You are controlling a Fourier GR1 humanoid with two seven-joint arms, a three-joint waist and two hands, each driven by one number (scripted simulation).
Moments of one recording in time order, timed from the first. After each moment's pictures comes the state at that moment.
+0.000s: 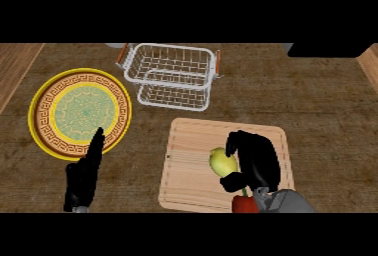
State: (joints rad) left arm 0.08 0.16 -0.14 -1.42 0.00 0.24 0.01; right arm -0.25 -0.21 0.61 -1.61 0.86 -0.07 0.79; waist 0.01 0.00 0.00
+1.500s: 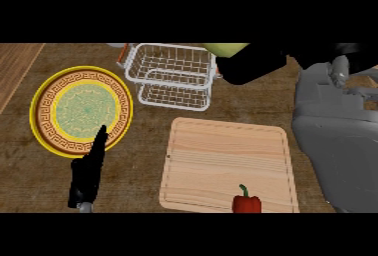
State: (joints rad) left arm 0.06 0.13 -0.13 -1.41 -0.03 0.24 0.03; right arm -1.05 -0.18 0.13 -1.67 0.67 0.29 0.97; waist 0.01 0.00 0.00
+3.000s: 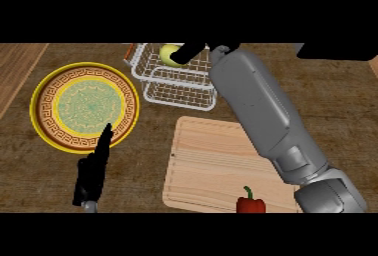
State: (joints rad) left arm 0.05 0.10 -0.13 -1.41 -0.07 0.22 0.02; right arm -1.24 0.00 0.03 -0.69 0.54 -0.24 0.52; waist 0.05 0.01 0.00
